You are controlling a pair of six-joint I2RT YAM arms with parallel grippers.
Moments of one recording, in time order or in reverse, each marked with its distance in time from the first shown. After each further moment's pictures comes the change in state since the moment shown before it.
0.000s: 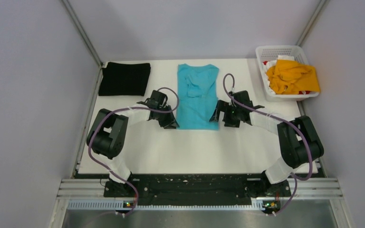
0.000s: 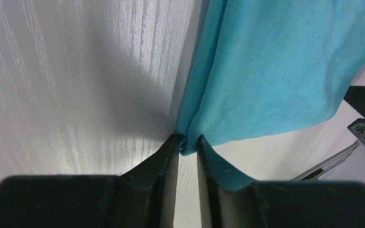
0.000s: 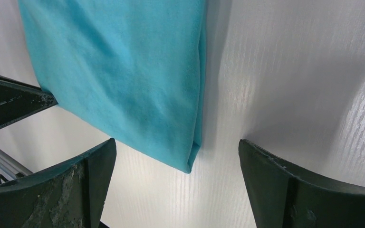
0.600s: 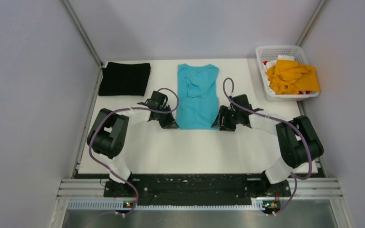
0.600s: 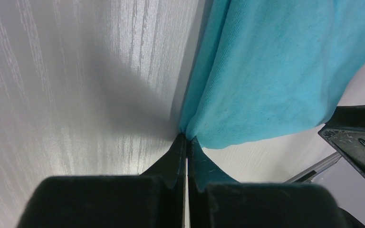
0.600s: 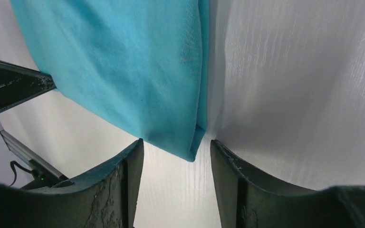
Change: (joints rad) left arm -0.005 0.008 -0.012 0.023 -0.005 -0.034; right arm 0.011 0.000 -0.048 0.012 -0.050 0.048
